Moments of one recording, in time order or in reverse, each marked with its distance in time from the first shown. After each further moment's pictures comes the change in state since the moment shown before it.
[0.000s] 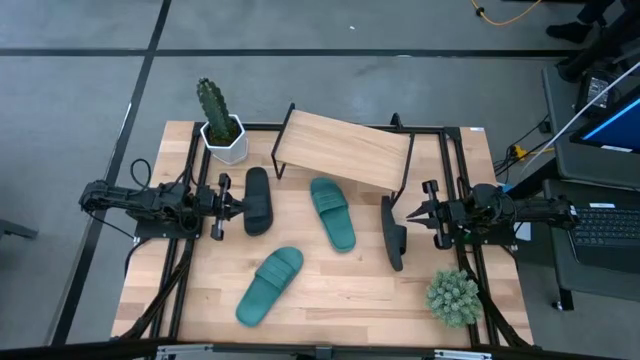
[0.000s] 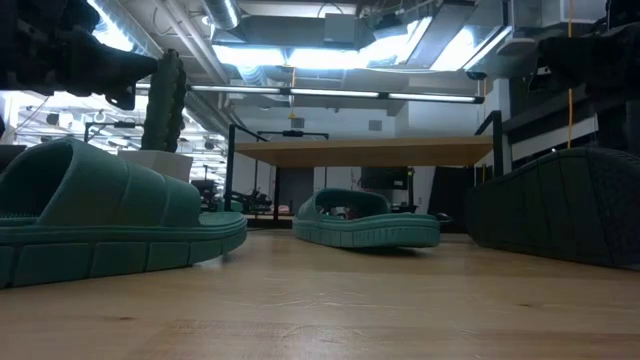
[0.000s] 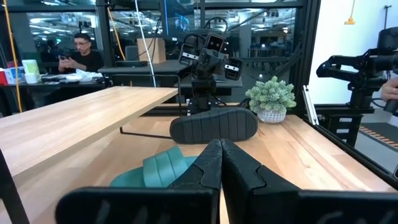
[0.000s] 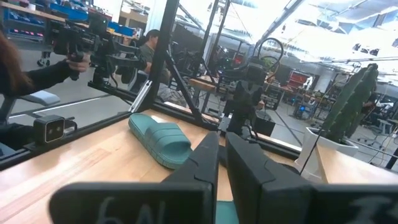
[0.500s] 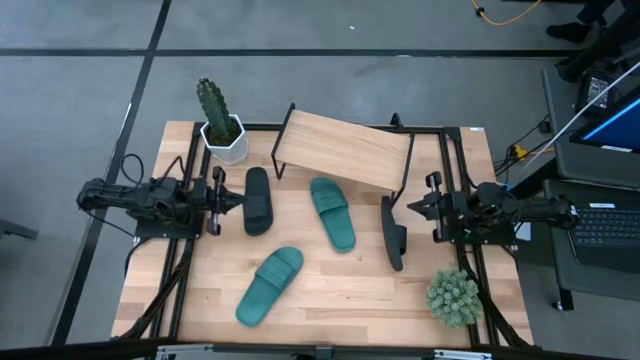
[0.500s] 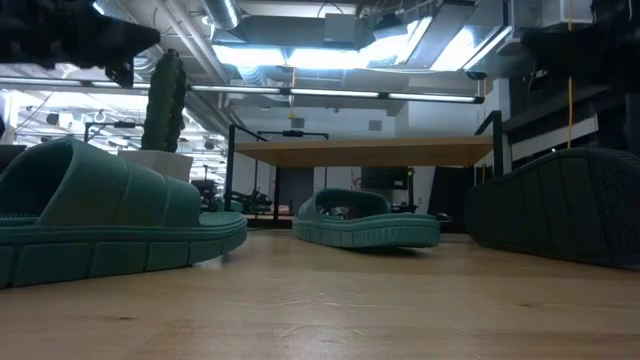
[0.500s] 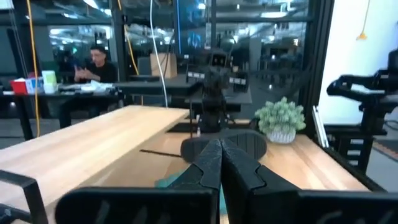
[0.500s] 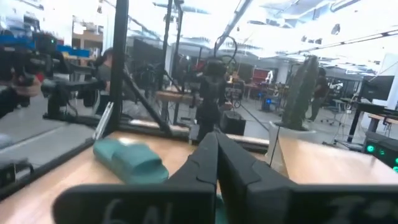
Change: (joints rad) left arm 0.000 0.048 0.123 -0.032 -0.050 -0.001; right arm 0.000 0.006 0.025 0.059 0.158 0.143
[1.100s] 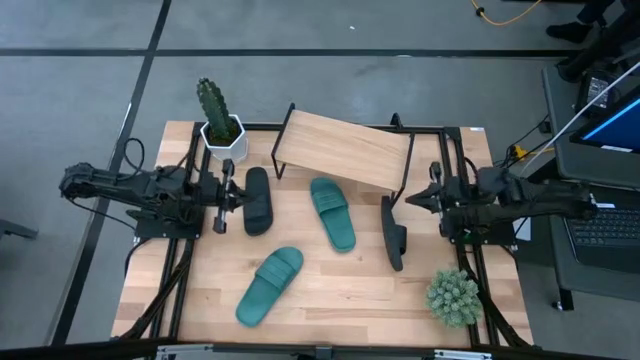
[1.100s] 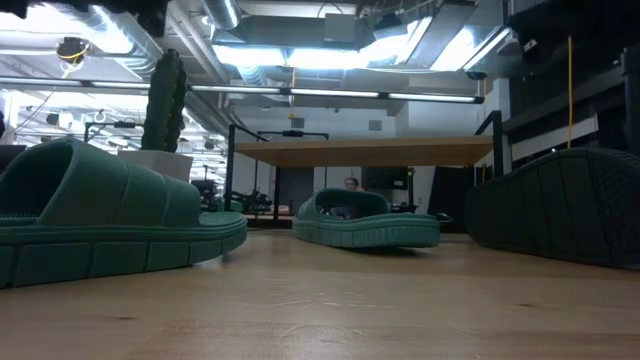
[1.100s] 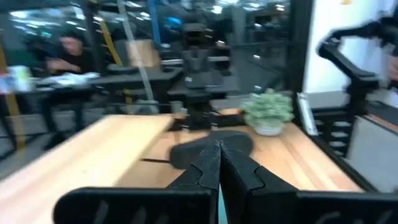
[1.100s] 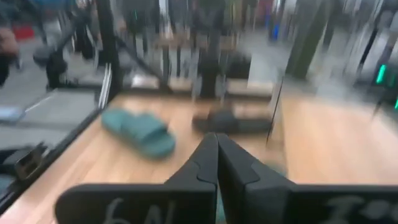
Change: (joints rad) left arm -0.001 0.455 0.325 -0.003 0.081 0.054; right arm 0.011 0.373 0.449 -0.468 0.035 0.114
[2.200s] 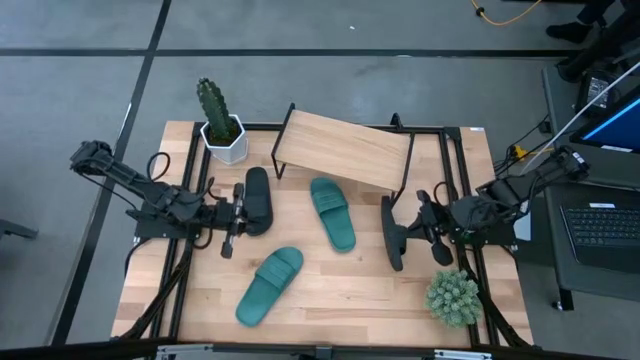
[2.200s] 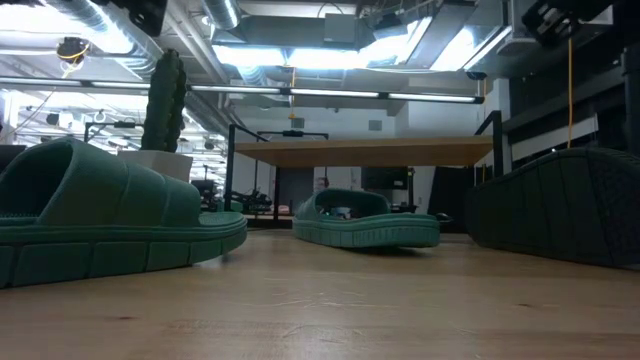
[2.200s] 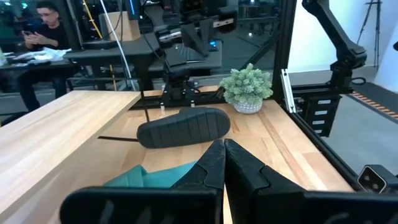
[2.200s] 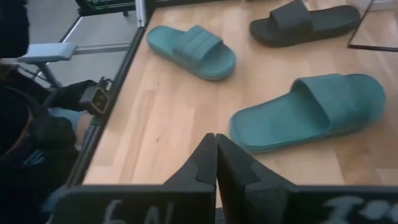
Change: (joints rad) left arm -0.326 0.204 0.000 0.111 -0.291 -0.082; right arm 0.438 0.388 0.277 -0.268 0.221 0.360
